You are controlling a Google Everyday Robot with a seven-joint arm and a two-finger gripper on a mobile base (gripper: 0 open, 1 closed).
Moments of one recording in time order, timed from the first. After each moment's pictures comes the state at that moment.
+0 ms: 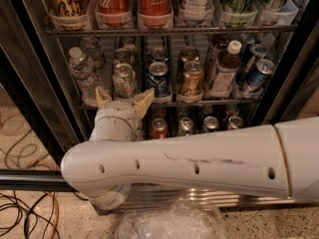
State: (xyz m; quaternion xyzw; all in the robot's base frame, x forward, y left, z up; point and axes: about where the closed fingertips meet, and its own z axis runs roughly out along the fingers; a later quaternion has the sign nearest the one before) arm 0.579 0.082 0.855 0.04 0.74 -0.02 0.67
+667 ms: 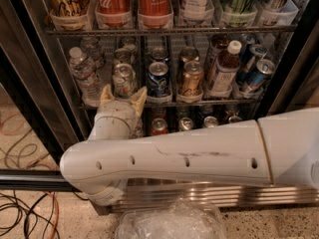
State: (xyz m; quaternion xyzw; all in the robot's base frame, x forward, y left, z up) arm 0.590 0.084 0.845 0.05 0.73 -0.02 0.68
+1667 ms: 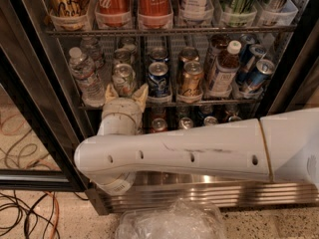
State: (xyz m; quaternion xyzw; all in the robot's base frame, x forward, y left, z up) arm 0.616 0.078 0.835 0.04 0.73 -0.02 0.68
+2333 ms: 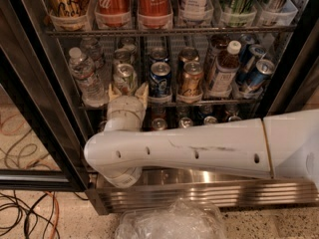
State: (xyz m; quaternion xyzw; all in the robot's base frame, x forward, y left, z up) arm 0.634 0.072 0.827 0.03 0.73 -0.01 0.68
